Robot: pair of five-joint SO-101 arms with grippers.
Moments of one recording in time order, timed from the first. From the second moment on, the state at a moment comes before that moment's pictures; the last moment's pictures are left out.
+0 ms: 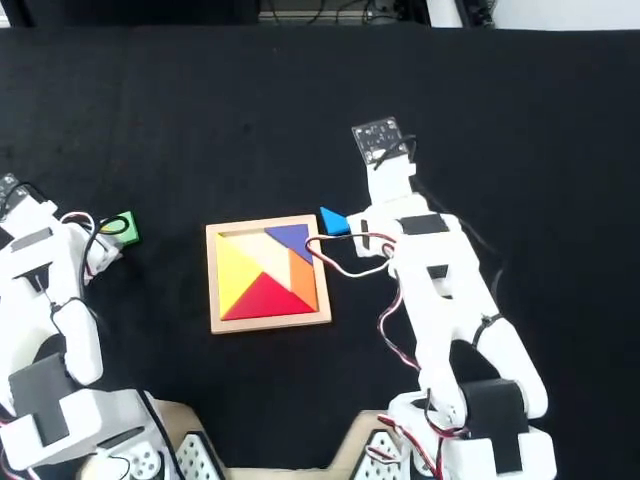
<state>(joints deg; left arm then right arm) -31.6 -5.4 43.0 43.0 20.2 -7.7 -14.4 46.0 38.0 10.4</state>
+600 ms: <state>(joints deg) -36.3 -4.4 42.9 46.4 9.5 -7.7 -14.4 46.0 38.0 11.5</state>
